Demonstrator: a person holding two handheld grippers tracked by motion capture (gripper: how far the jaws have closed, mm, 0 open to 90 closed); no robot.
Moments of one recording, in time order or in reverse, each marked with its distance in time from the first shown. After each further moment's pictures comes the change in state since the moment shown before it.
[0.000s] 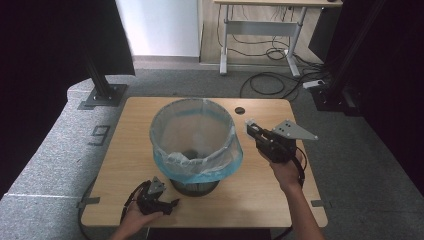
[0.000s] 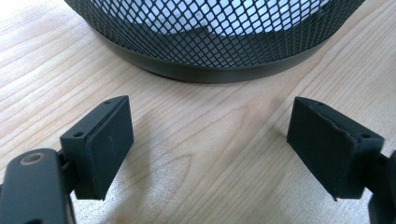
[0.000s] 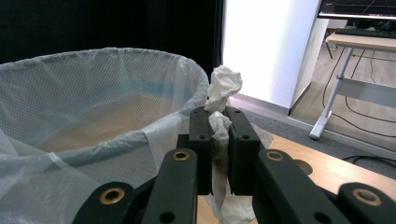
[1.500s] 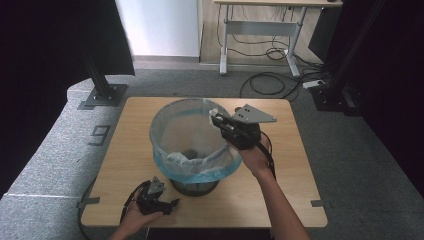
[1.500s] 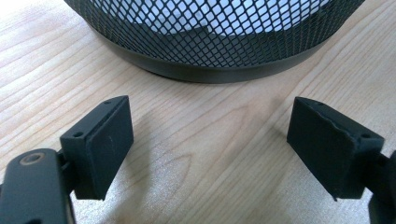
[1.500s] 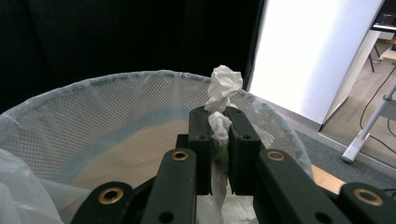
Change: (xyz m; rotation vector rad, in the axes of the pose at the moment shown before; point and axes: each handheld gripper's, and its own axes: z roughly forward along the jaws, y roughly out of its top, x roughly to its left) left arm 0.000 0.000 0.000 0.002 -0.001 0.003; right arm 0.052 0.039 0.061 0.022 0.126 -0.083
